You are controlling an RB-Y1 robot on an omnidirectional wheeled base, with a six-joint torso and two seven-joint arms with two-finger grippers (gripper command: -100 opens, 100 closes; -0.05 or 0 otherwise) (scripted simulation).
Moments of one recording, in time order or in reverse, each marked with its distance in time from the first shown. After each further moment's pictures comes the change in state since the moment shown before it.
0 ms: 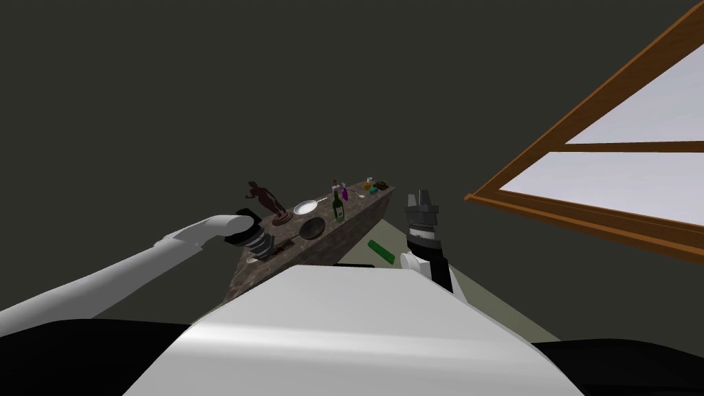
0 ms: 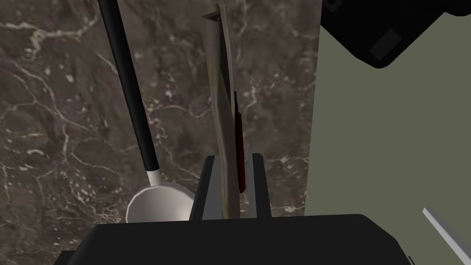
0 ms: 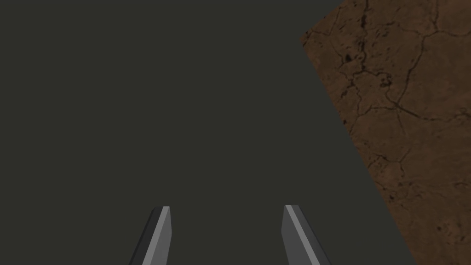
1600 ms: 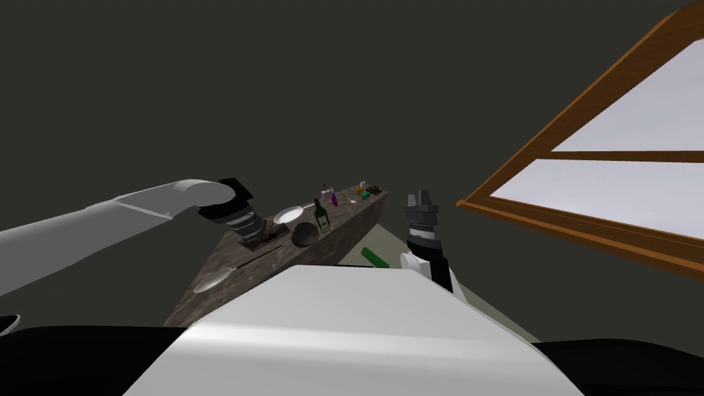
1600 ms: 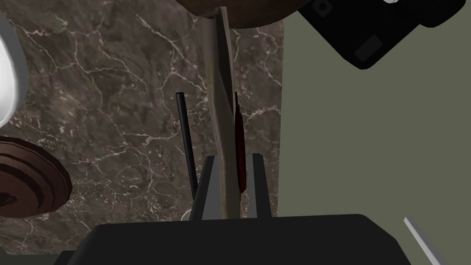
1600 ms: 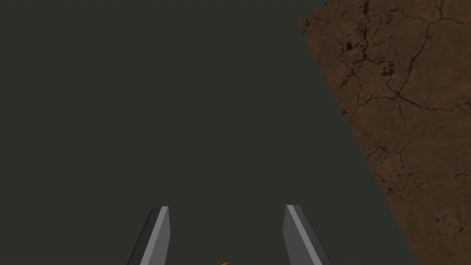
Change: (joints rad) left arm -0.075 0.247 0.197 -0.140 0.276 0.230 0.257; right arm 0.000 0.000 0.000 0.000 0.000 0.000 0.000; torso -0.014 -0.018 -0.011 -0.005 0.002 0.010
